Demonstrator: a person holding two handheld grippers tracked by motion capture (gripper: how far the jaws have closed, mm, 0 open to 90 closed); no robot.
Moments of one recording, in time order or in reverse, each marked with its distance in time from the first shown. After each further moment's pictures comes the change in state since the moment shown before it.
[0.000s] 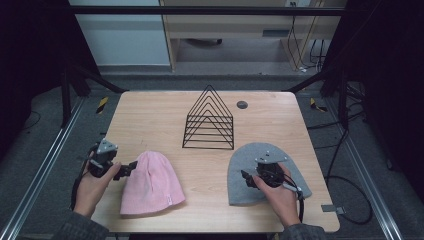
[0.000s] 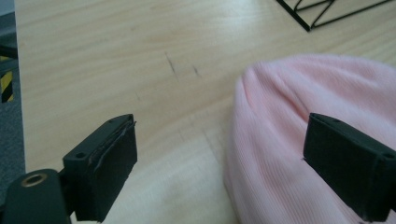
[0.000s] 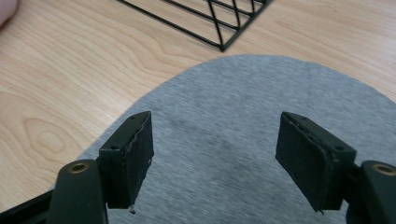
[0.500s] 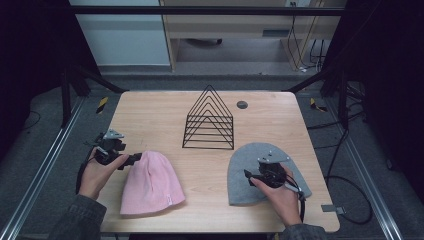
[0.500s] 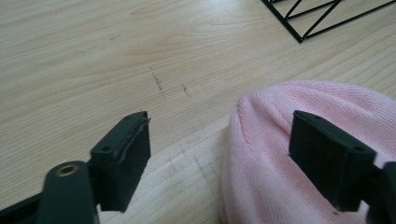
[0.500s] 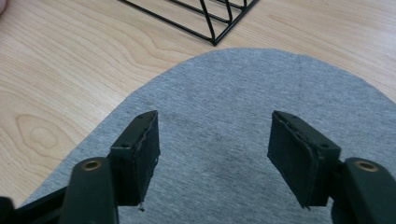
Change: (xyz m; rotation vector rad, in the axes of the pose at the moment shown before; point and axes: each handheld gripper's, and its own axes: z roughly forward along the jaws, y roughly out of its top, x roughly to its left) left arm 0.000 0.015 0.016 0.047 -0.093 0.005; right arm -0.002 -0.001 -0.003 0.017 -0.015 0.006
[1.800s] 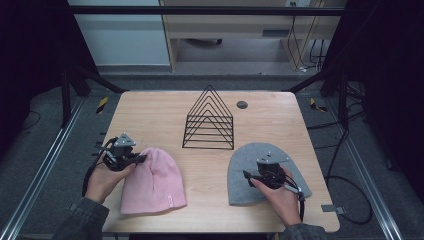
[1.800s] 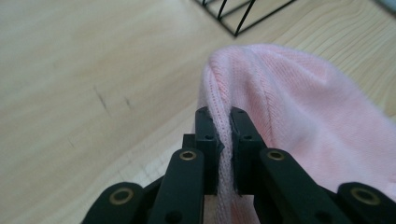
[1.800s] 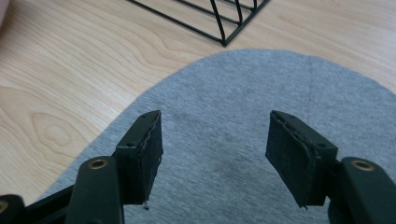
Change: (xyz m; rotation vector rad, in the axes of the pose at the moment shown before) left arm -0.049 0.016 -0.023 -0.021 -0.063 0.186; right arm 0.003 0.000 -0.001 -0.007 0.030 0.002
